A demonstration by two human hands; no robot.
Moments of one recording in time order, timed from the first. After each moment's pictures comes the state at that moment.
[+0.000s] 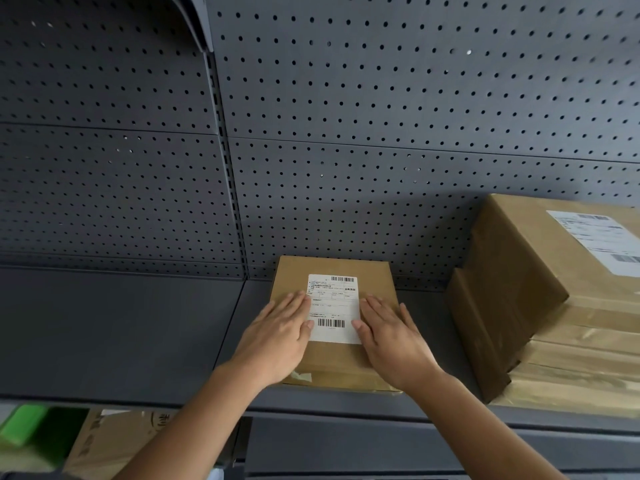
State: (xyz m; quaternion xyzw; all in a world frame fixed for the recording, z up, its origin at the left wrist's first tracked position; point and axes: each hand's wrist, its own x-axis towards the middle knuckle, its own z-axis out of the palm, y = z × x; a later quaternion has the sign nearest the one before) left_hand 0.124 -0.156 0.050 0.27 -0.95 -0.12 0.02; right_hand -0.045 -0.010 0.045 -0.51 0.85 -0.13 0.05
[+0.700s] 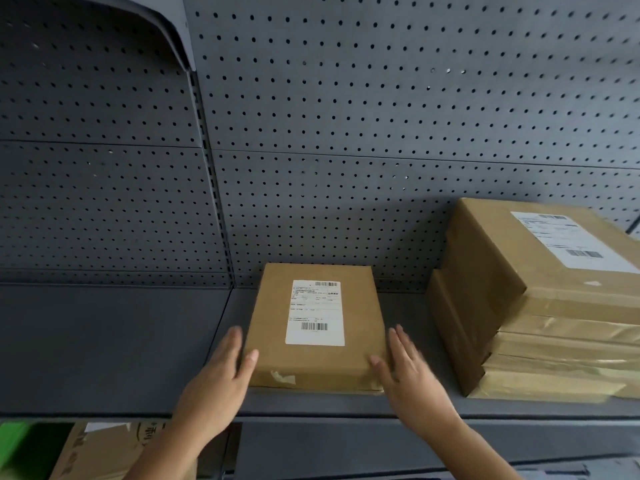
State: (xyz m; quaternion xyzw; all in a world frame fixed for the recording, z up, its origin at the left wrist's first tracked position) left_hand 0.191 -0.141 0.028 0.43 -0.86 -0.27 0.04; right_hand -0.032 0.059 0.035 -0.38 0.89 -0.21 0.16
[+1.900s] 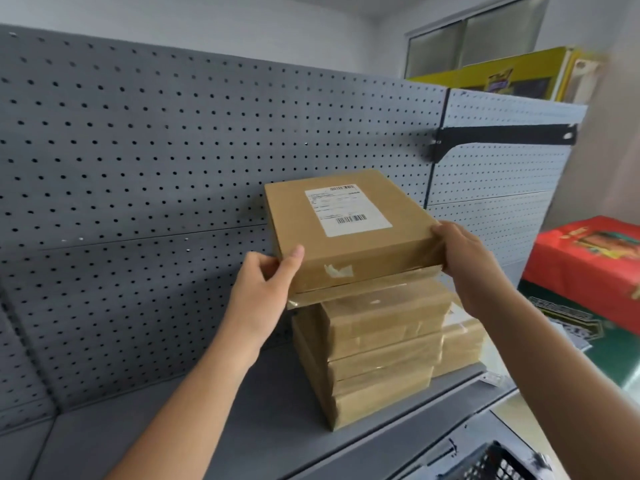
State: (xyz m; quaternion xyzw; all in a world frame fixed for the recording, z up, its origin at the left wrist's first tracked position) left_hand -0.030 0.008 0.242 0.17 -0.74 -0.59 0.28; right_hand -0.167 0.238 0.282 -0.09 0.75 -0.65 -0.04
